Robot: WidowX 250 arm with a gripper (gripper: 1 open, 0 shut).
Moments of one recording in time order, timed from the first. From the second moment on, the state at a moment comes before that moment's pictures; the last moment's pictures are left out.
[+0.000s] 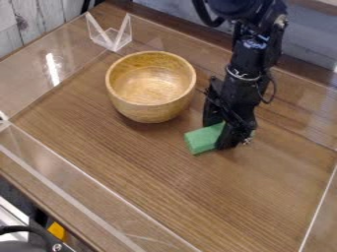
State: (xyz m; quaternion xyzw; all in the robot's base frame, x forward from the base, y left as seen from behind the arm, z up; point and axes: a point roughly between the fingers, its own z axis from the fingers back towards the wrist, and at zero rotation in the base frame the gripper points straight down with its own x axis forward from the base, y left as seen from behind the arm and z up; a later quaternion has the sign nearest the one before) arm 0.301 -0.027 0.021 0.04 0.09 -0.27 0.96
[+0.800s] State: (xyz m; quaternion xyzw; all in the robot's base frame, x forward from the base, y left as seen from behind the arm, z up) arm 0.291 -0.042 0.025 0.02 0.12 -0.27 0.96
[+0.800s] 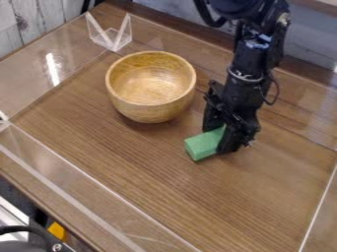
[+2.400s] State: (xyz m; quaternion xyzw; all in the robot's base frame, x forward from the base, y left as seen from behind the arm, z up) arm 0.287 0.075 0.116 0.05 0.08 -0.01 1.00
